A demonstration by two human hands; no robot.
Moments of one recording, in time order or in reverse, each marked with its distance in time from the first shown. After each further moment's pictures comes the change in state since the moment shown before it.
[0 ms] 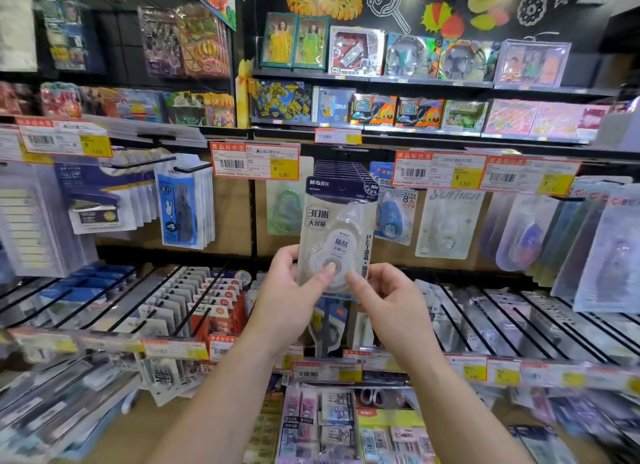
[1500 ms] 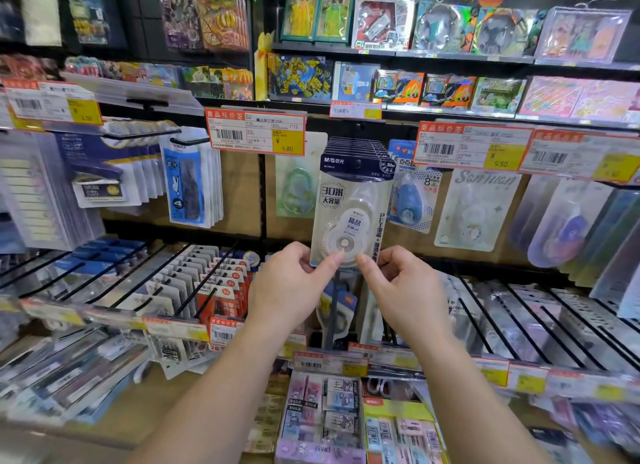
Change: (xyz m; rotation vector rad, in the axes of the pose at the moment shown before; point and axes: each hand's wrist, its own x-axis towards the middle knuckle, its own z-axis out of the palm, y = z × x) left_hand 0.024 -0.019 0.002 0.739 0.192 -0.051; right_hand 0.031 0.023 -0.004 -0.460 0.052 -0.044
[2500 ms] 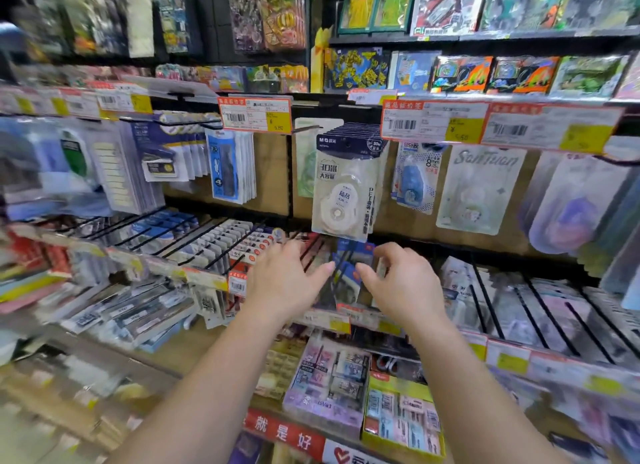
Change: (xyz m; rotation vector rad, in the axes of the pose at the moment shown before) left_hand -0.052 0.006 0.012 0.435 0.029 -0.121; right_hand -0.012 0.034 -0.018 -0.225 -0.220 -0.108
